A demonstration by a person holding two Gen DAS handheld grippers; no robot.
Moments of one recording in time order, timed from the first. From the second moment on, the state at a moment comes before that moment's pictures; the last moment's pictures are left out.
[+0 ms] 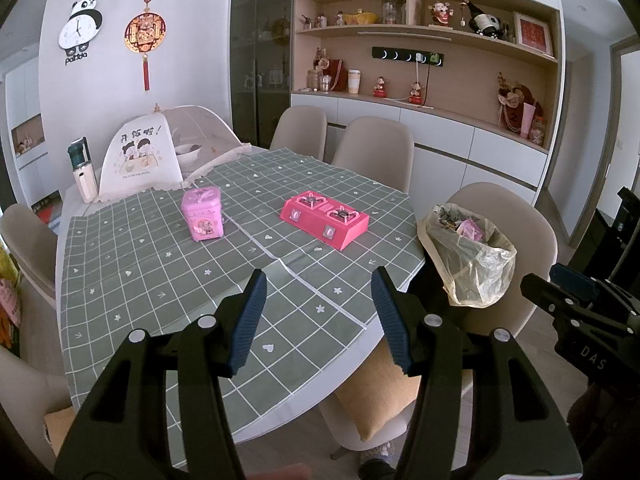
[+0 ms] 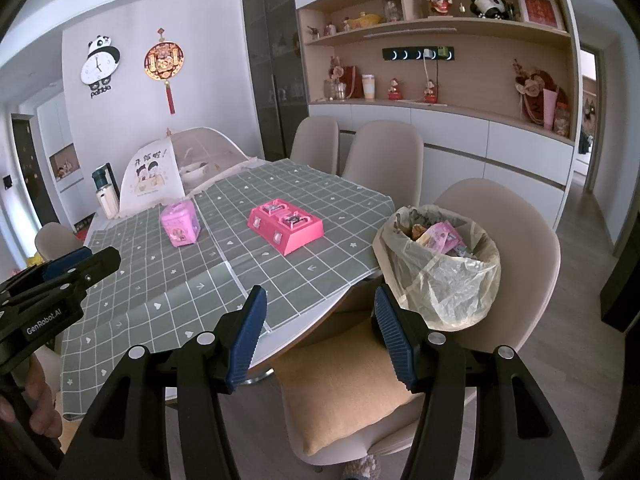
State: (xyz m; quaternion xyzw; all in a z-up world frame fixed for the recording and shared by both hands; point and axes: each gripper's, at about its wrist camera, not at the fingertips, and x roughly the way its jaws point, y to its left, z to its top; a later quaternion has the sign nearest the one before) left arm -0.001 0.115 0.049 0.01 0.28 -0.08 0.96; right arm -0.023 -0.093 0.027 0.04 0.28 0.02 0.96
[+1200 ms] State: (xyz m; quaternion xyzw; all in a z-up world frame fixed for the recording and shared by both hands) left arm 0.022 0.127 0.033 0.01 0.30 -0.08 0.95; right arm -0.017 -0.093 0.020 0.05 0.29 0.01 0.96
